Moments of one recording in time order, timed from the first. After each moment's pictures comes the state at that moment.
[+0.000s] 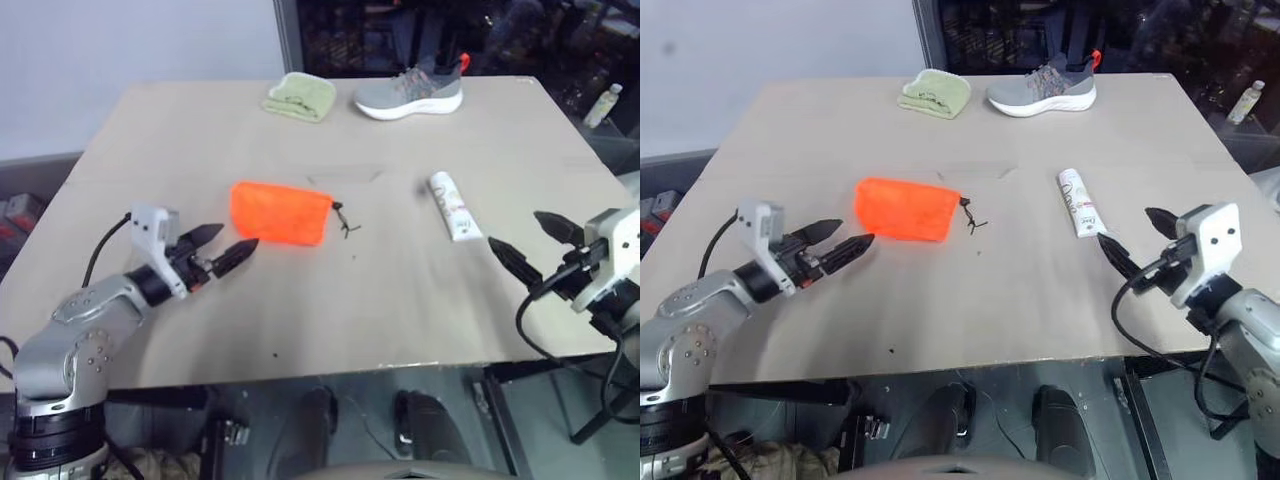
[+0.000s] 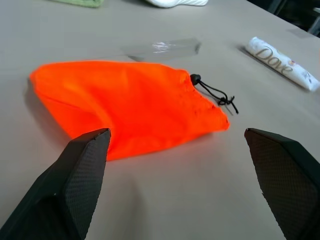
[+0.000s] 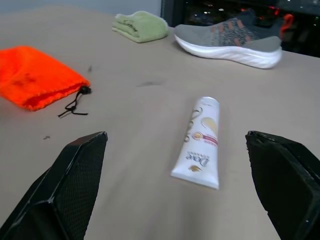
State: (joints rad) left arm -0.12 0.70 0.37 -0.34 -0.67 0.72 -0.59; right arm 0.07 -0.68 -0.33 -0.71 0.58 0.64 0.51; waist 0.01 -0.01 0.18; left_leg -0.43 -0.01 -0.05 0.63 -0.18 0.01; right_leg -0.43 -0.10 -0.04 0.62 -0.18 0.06
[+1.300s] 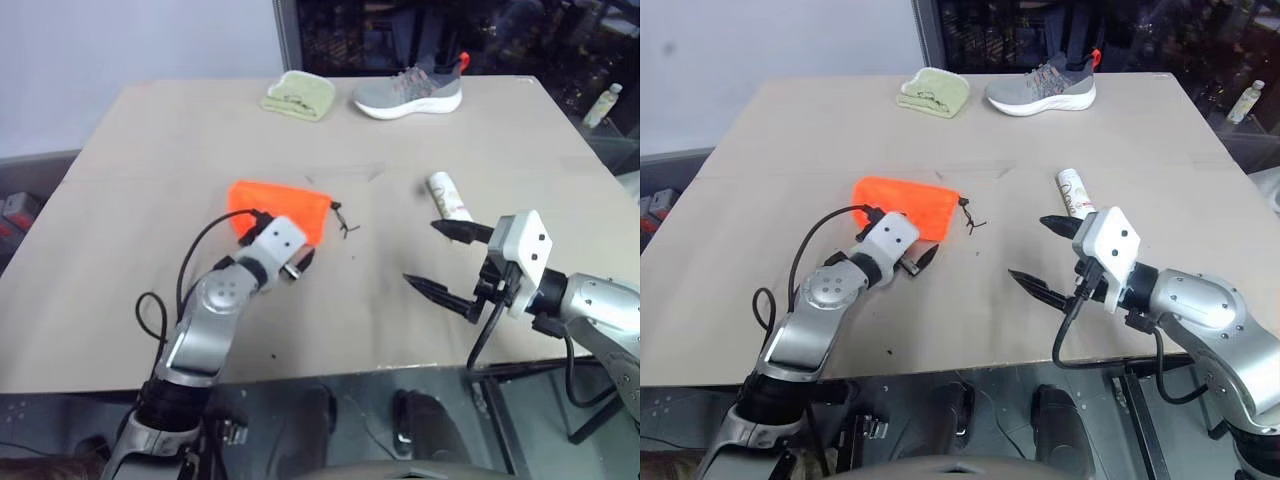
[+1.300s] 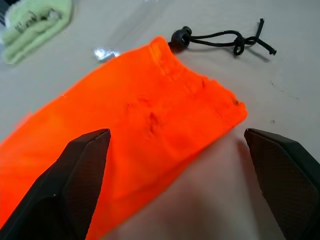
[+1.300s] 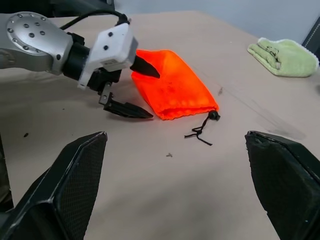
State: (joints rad) left arm -0.28 0.48 -0.15 -0.30 0.20 0.57 -0.46; right arm -0.14 -0.72 -0.07 -0.77 0.63 0.64 0.62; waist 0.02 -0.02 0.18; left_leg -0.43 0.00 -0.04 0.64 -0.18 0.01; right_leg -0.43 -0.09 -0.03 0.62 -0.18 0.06
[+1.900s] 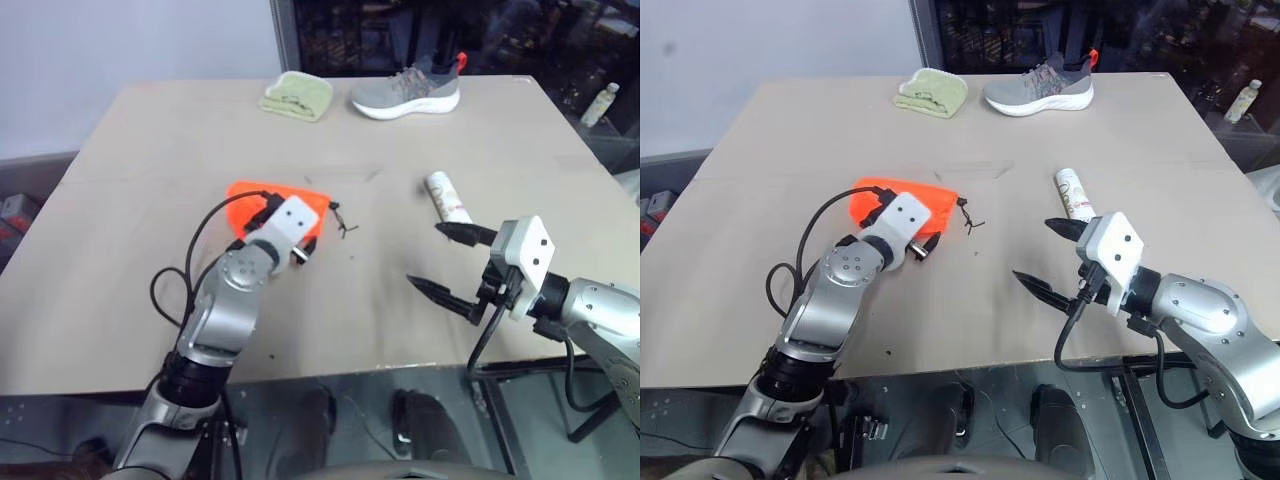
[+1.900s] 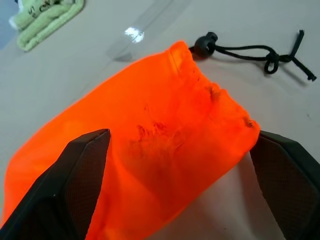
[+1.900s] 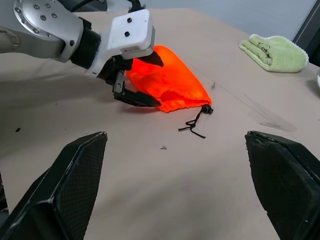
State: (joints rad) left arm -0.40 0.46 -0.24 -0.34 0.30 0.83 -0.41; right arm -0.10 -0.72 -0.08 -0.76 0.60 0.60 0.62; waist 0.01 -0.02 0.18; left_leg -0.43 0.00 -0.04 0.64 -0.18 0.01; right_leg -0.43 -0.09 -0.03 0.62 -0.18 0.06
